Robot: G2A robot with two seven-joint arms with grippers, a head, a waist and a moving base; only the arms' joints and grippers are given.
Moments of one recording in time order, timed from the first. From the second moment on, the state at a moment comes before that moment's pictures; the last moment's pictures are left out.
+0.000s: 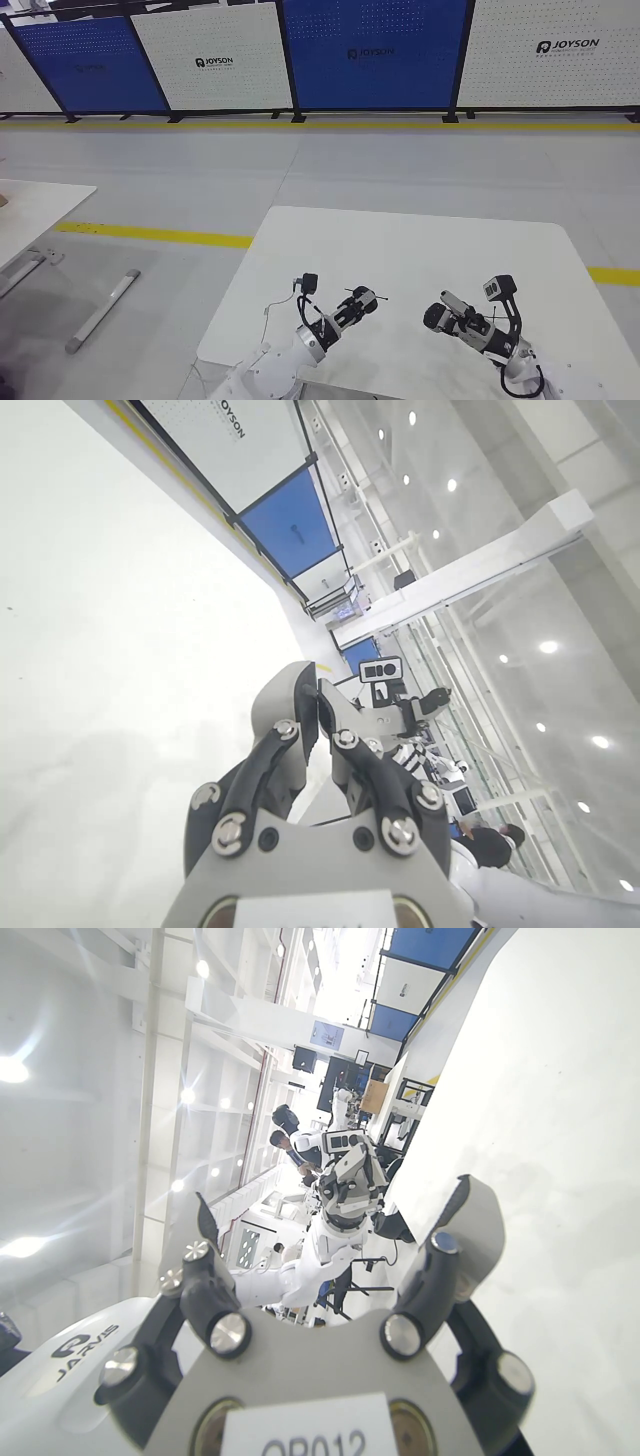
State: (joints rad) left arm 1.57 -1.19 -1.08 -1.69 0.05 -0.27 -0.13; right arm -1.40 -1.01 1.16 -1.56 0.54 -0.32 0.78
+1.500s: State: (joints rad) left arm 1.57 -1.19 -1.08 -1.69 0.05 -0.27 -0.13; right arm -1.32 -0.92 1.42 -1.79 -0.05 0.08 1.08
